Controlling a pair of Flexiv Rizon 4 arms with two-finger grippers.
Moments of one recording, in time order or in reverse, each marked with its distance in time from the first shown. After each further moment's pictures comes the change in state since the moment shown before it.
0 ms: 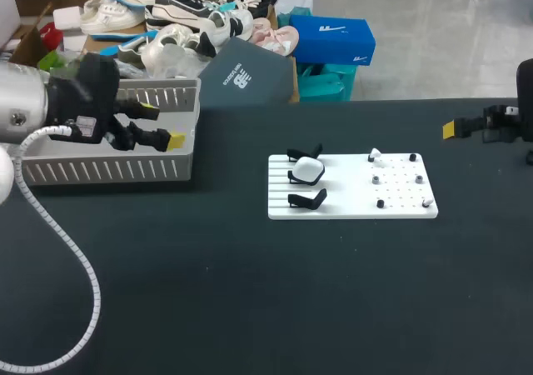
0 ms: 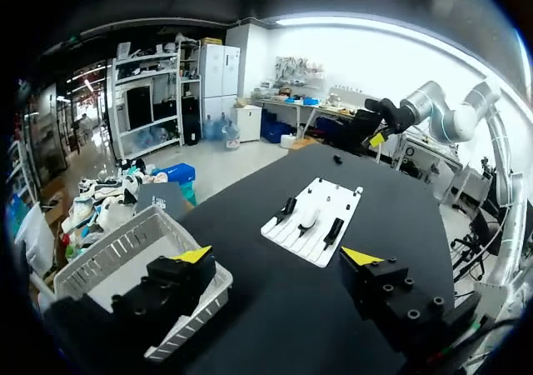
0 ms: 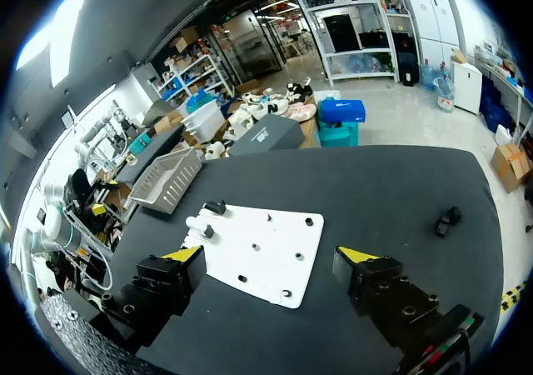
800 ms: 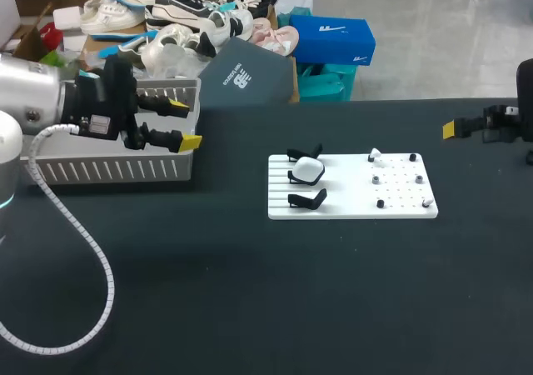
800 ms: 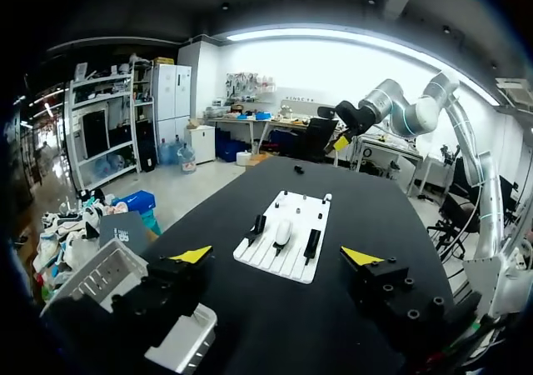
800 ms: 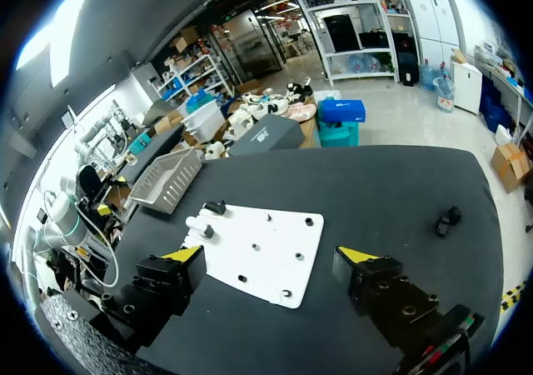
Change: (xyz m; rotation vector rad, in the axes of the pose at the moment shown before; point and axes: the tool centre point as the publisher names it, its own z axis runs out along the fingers) left arm -0.008 -0.002 0.031 0.209 -0.089 0.095; right arm 0.000 0.000 0.000 0.000 0.000 0.000
